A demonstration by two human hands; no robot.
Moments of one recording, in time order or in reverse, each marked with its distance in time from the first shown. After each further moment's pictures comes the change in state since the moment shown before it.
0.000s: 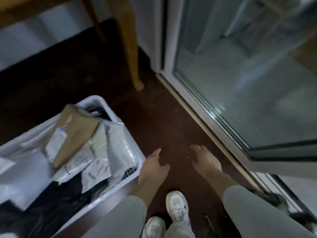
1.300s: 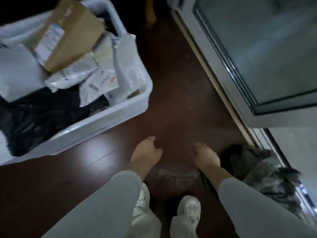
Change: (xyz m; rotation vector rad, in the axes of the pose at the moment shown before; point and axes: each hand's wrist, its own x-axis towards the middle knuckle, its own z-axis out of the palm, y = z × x) left_hand -0.061 -0.199 0.082 0.059 -0.106 -0.114; right_hand -0.112 0.054 0.194 -0.158 -0.163 0.068
